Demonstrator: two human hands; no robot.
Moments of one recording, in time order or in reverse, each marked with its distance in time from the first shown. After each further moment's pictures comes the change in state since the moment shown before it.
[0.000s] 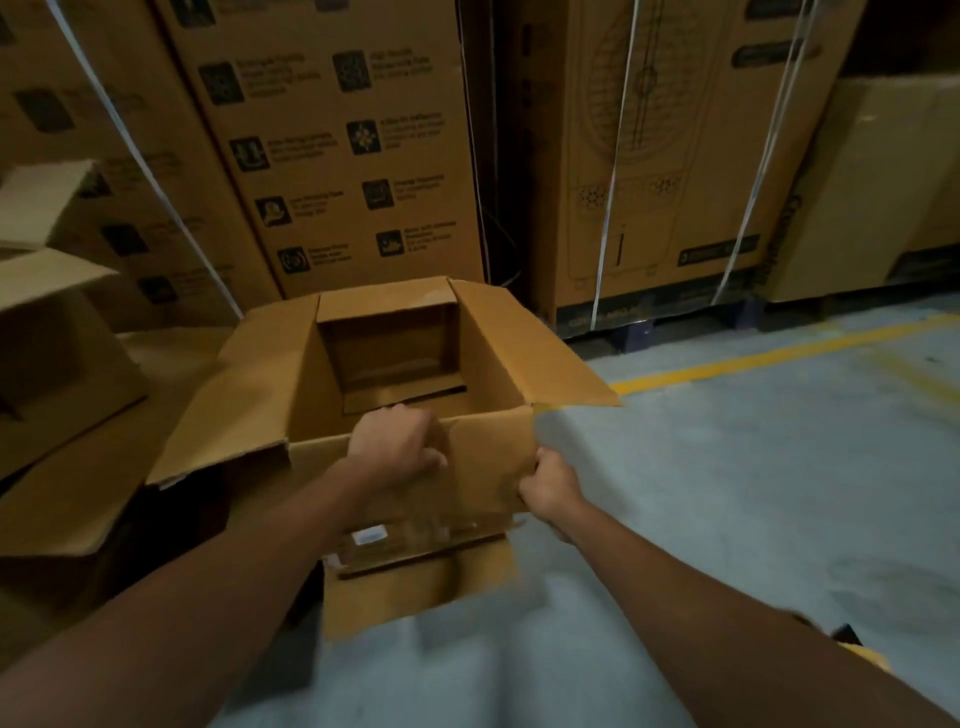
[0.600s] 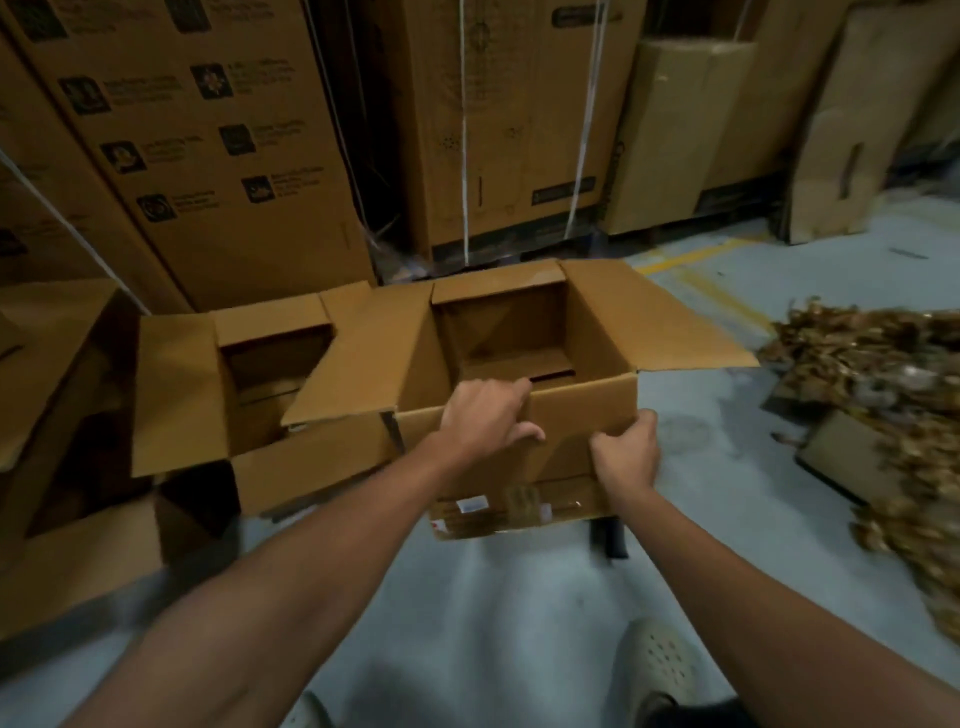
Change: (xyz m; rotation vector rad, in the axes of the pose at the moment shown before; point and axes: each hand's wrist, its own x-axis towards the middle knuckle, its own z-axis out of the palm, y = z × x) left_hand -0.161 0.279 -0.030 -0.096 0.142 0.532; right_hand -0.247 0.124 -0.202 0.213 0.647 0.278
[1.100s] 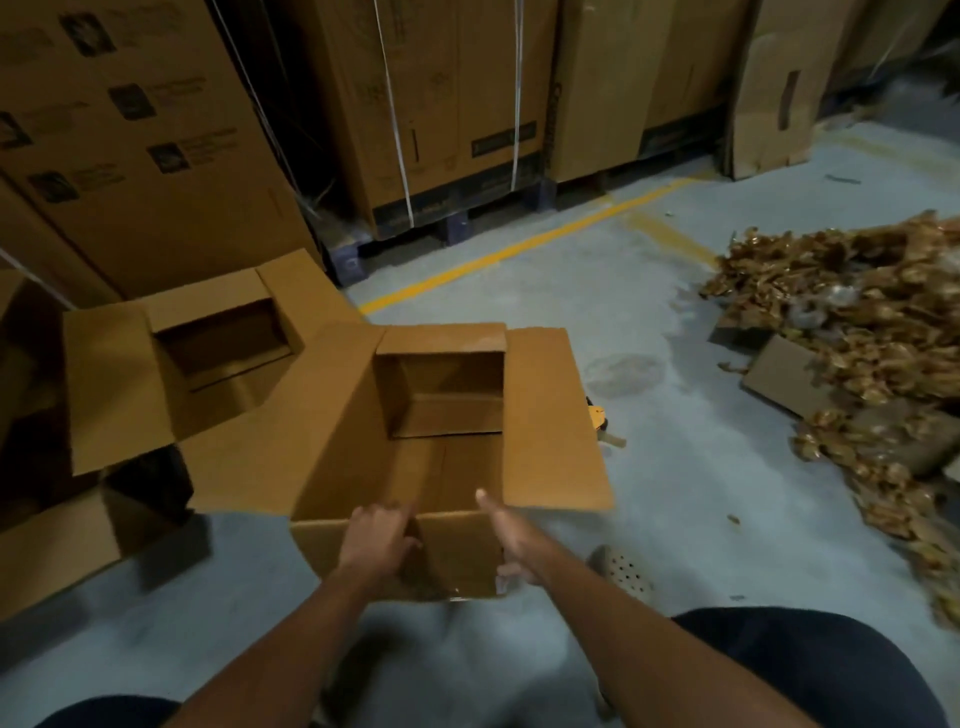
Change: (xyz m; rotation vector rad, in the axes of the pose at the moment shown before) left_hand -0.151 -0.008 0.157 -0.084 -0.452 -0.326; right_hand -0.069 0.144 0.047 0.057 -0.812 0.616
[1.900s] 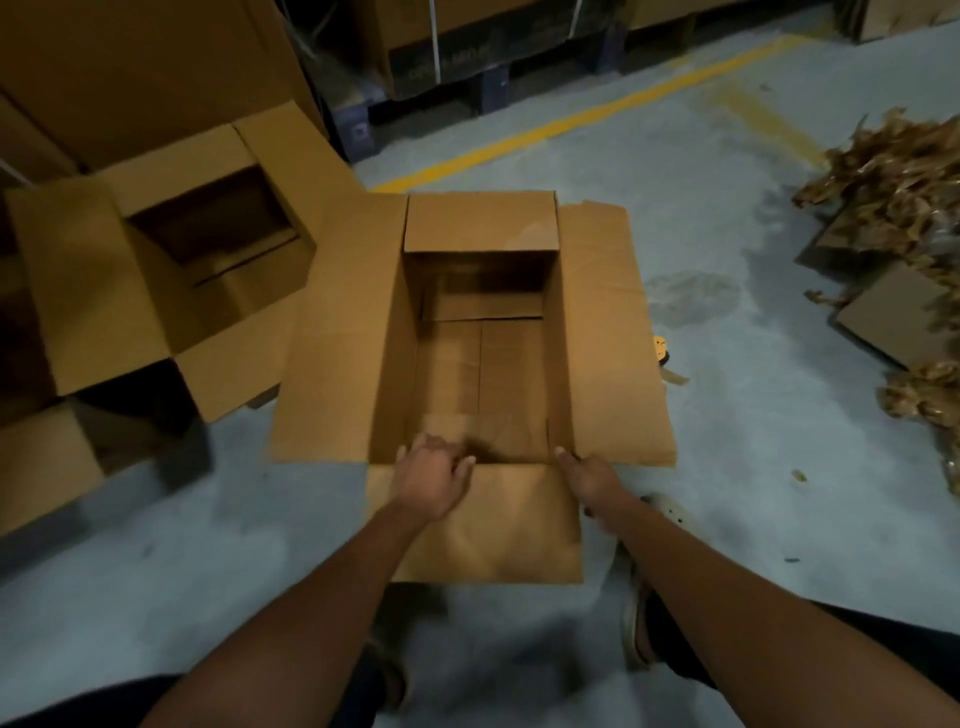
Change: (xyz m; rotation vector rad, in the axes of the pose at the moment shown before) left_hand 0.079 -0.018 0.066 -0.188 -0.008 0.007; right_hand 0.109 0.011 -0.034 -0.236 0.300 -0.018
